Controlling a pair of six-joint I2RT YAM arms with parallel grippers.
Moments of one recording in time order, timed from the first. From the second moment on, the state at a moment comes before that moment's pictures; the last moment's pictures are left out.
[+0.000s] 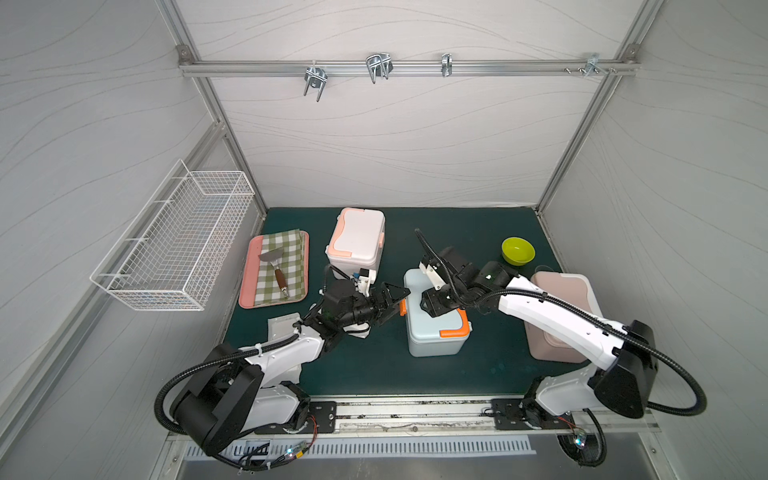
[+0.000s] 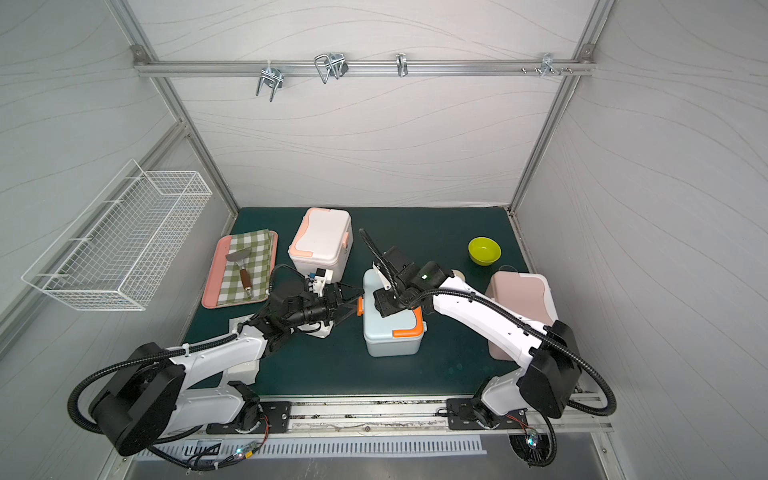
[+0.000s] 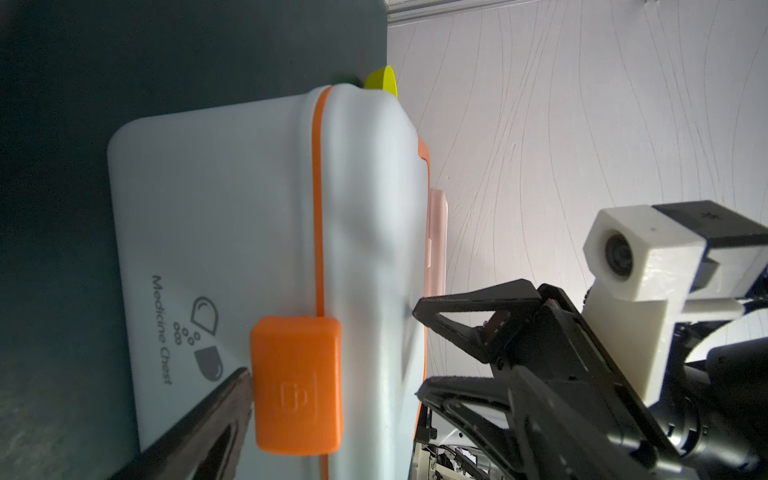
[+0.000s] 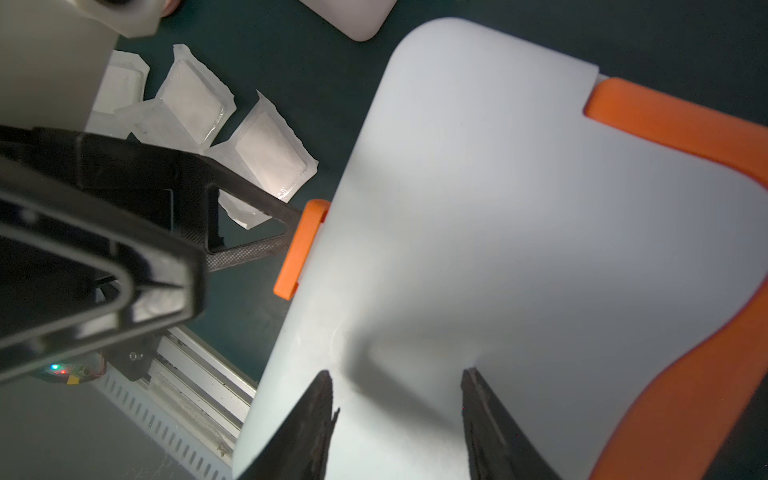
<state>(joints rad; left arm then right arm) -0.55 1.24 0.44 0.50 0.58 -1.31 0.90 1.42 1.25 -0.90 -0.07 0.37</state>
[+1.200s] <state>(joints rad) -0.71 1.17 0.90 -0.45 0.38 -0.89 0.54 1.08 1.03 -0.93 -0.29 0.40</state>
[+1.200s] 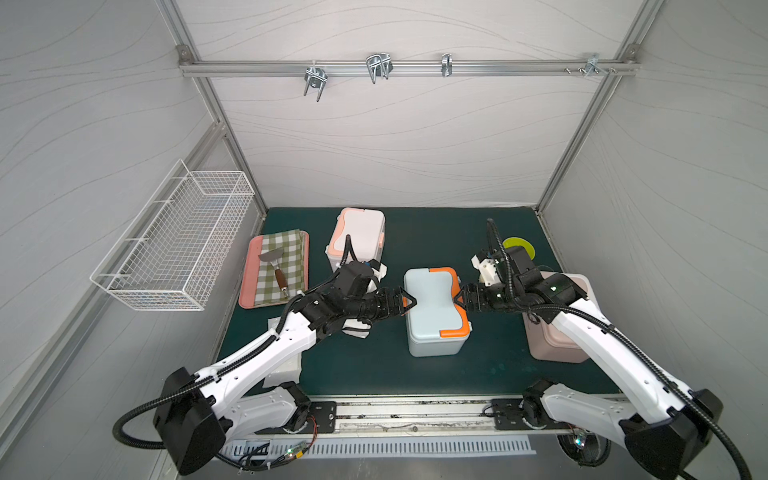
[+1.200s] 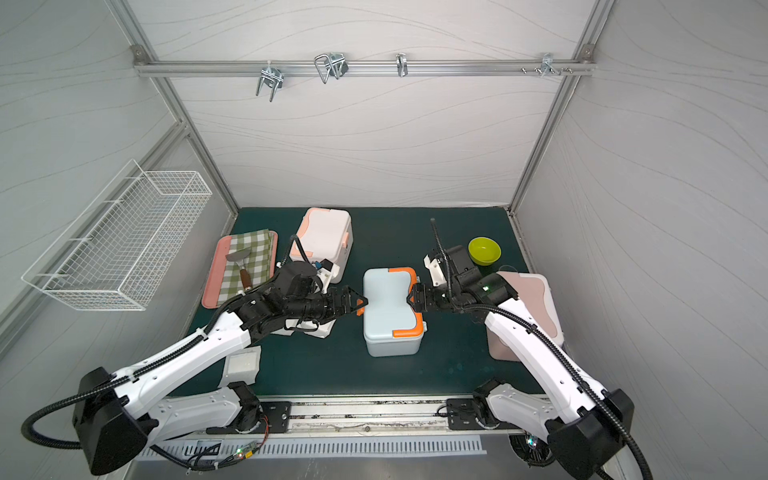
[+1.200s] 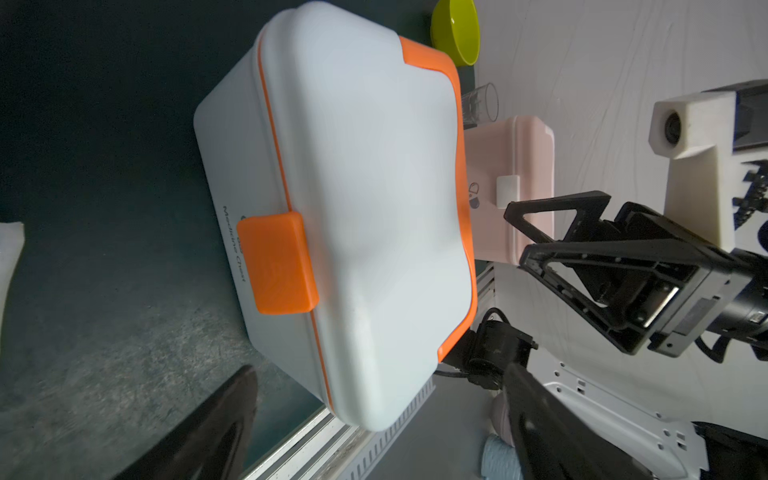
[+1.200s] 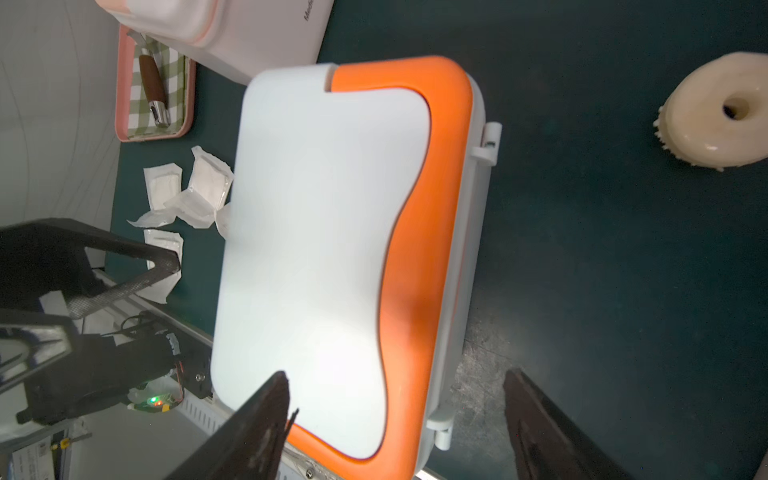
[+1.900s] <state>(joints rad) -0.74 1.45 1.02 -0.45 0.39 -0.85 0.52 1.10 0.92 -0.85 -0.44 0.41</state>
